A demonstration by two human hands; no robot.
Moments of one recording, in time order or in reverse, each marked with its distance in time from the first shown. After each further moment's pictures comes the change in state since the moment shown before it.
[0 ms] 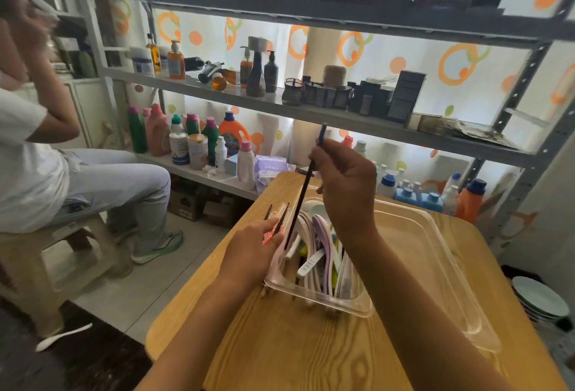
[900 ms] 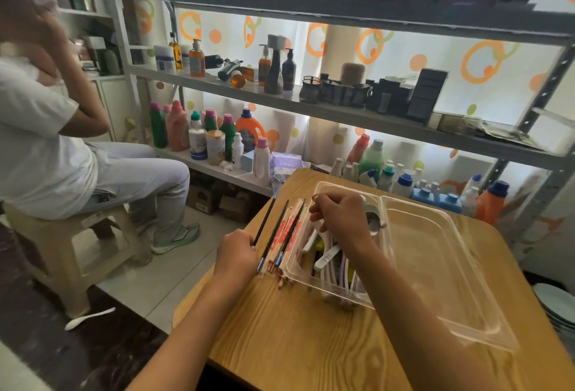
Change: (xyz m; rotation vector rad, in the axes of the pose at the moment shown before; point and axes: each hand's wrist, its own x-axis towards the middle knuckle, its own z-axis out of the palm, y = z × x) left_hand 0.005 -0.062 -0.008 0.264 0.080 -0.214; right_hand -0.029 0.047 0.008 -0.166 -0.268 0.463
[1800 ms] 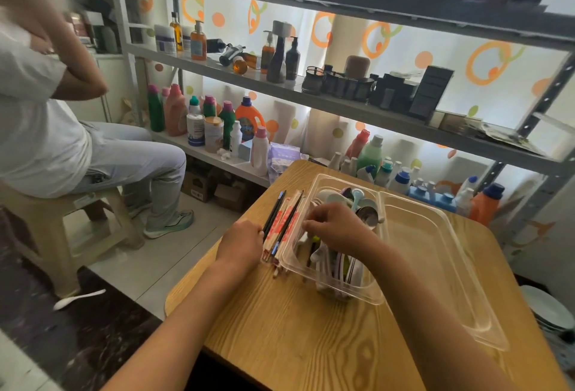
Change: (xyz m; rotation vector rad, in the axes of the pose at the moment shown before) left_hand 0.005 0.003 0.014 0.053 -0.042 0.126; right_hand 0.000 0.020 -0.012 -0.522 -0.480 -0.112
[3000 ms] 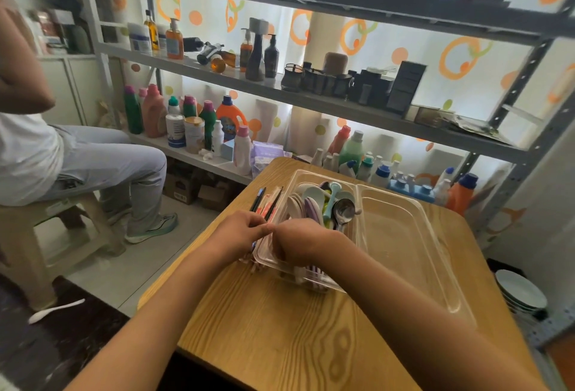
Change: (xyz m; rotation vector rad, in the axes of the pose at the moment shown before) left_hand 0.004 0.028 -0.011 -0.395 -0.293 0.109; right_hand -0.006 -0.020 0.018 -0.700 -0.333 -0.180
